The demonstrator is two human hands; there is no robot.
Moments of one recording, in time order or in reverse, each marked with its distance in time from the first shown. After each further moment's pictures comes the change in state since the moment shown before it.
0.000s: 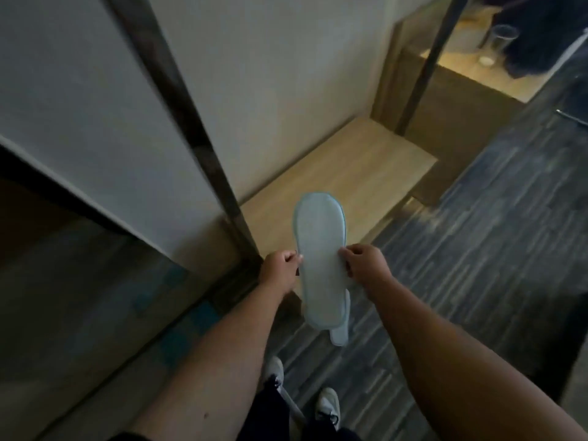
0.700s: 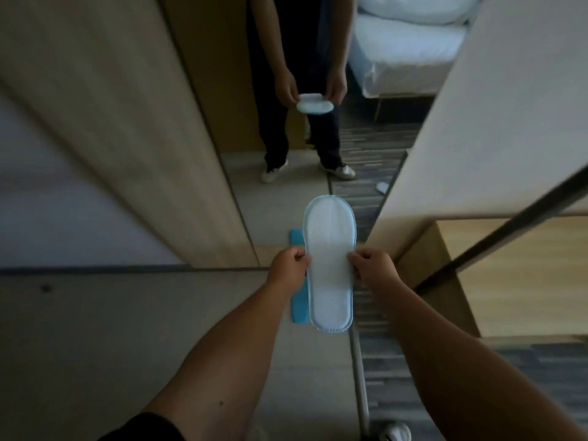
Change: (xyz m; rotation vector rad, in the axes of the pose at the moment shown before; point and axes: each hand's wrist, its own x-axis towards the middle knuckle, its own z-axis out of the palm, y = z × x) left_hand -0.204 -0.302 -0.351 -0.271 0.524 -0.156; right_hand -0.272 -0.039 0.393 -0.345 -0.565 -0.334
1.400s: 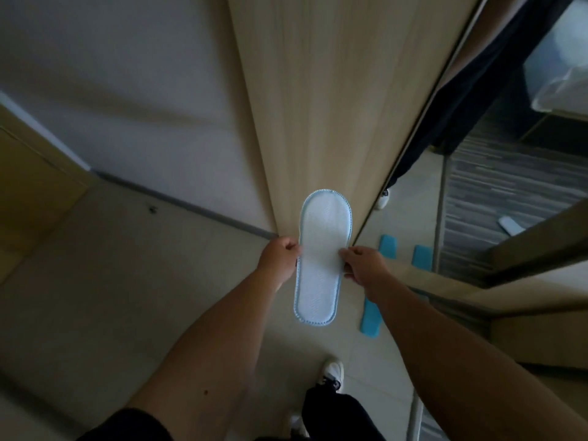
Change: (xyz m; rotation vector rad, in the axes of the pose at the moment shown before) left_hand 0.041 -0.164 -0.268 -0.181 0.312 -0.284; right_hand 0.016 -0.103 0.320 -0.022 -0.412 0.060
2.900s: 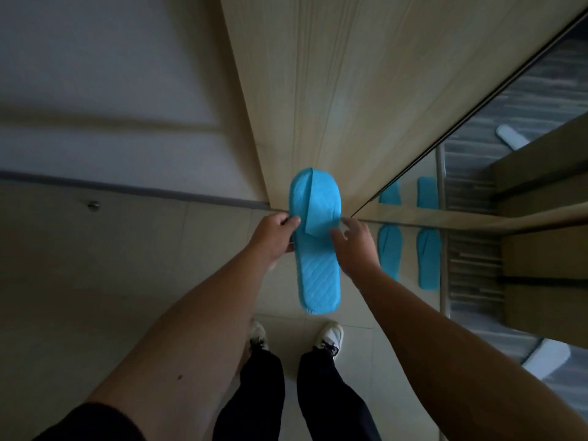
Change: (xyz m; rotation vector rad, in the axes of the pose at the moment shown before) left_hand 0.191 -0.085 -0.027 -0.256 -0.412 -0.184; right_hand 0.108 0.036 0.148 -0.350 0.297 -0.028
